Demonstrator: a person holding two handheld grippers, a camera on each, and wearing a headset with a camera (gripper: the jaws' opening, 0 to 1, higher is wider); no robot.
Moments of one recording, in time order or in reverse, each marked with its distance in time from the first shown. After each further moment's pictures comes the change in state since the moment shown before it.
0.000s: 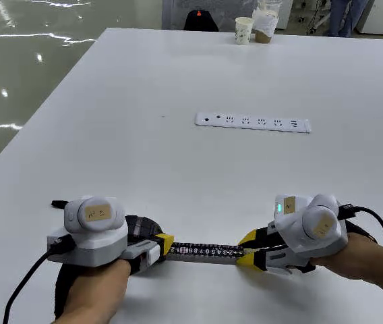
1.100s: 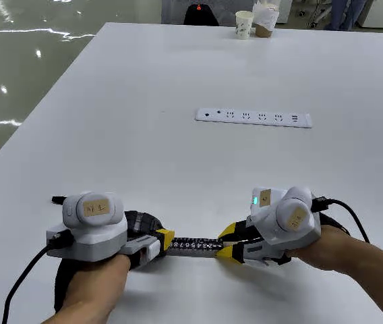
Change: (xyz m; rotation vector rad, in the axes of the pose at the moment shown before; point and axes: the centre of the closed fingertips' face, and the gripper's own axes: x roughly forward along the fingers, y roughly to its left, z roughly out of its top) left arm 0.000 0.001 0.000 -0.002 0.002 -0.008; right arm 0.026 0.003 0.027 -0.013 -0.033 0.018
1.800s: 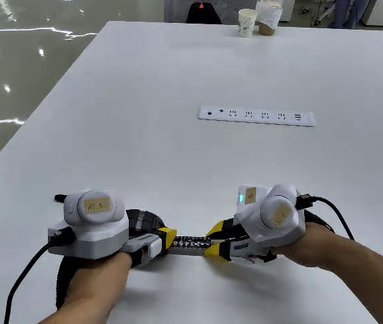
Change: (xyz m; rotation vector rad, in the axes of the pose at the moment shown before) left arm 0.000 0.000 0.000 -0.005 0.004 -0.006; right arm 0.017 0.004 0.018 -0.006 -0.021 0.019
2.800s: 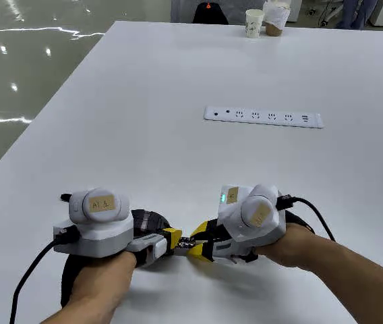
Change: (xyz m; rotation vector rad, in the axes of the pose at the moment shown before) left arm -0.001 0.001 0.000 -0.012 0.007 -0.010; right arm 0.027 0.005 0.026 -0.002 -0.033 0.026
